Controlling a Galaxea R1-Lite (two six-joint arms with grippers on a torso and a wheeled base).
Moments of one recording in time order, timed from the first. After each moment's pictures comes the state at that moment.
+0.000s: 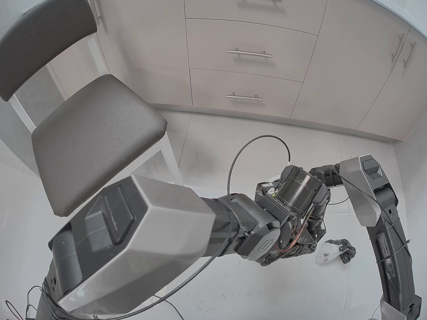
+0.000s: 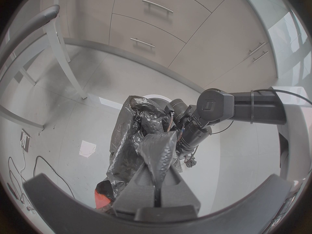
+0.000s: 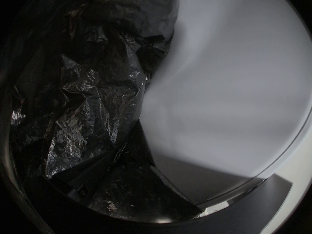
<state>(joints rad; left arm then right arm) -1.00 2.42 -1.77 0.06 0.37 -0.78 0.21 2.75 -2.00 0.83 -0.01 0.35</state>
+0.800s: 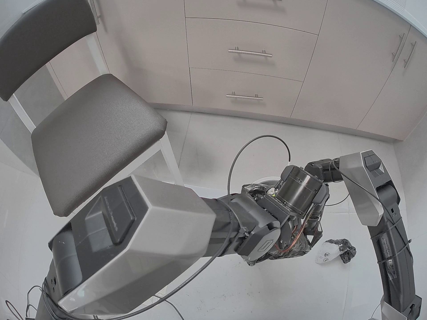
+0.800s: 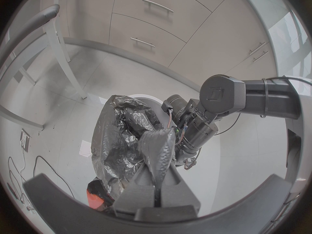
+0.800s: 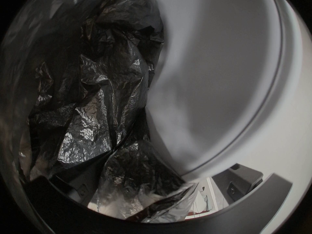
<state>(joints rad) -1.00 2.42 -1.77 0.06 0.37 -0.79 0.25 2.70 -2.00 0.96 0.10 0.44</state>
